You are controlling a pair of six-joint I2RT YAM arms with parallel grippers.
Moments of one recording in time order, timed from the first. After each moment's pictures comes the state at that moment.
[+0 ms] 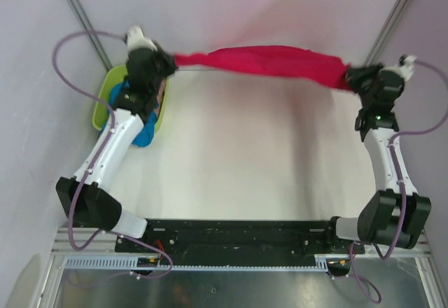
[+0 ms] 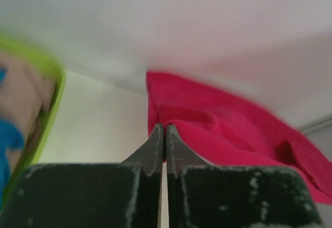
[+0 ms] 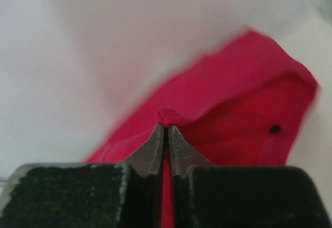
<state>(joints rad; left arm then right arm) -0.28 1.50 1.65 -0.18 -0.23 -0.52 -0.17 1.31 1.23 0.14 -0.03 0.82</state>
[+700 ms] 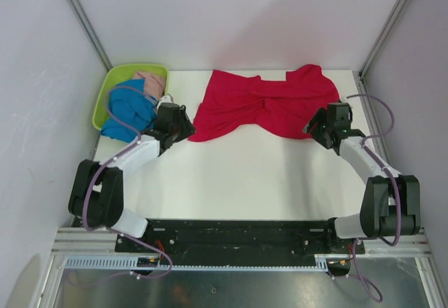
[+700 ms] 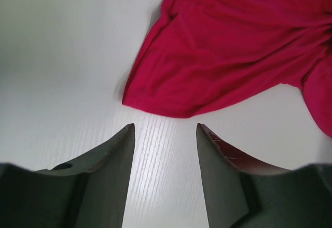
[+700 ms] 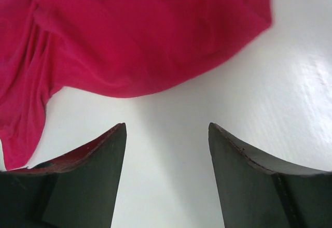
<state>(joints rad) -0.31 1.46 0.87 -0.12 -0.12 -0.66 0.03 1.37 0.88 -0.28 0.01 0.67</state>
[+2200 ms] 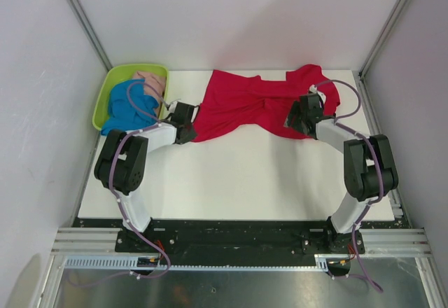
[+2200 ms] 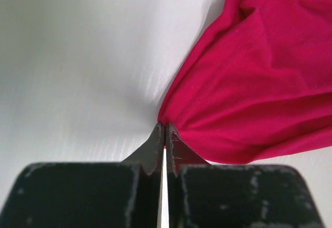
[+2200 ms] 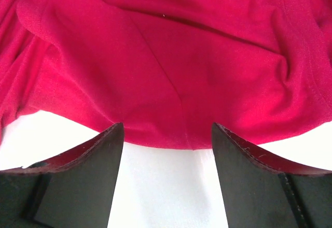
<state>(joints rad) -0.34 1.83 1.06 -0.18 -0.25 -0.66 0.21 1.73 1.07 -0.13 0.15 0.52</state>
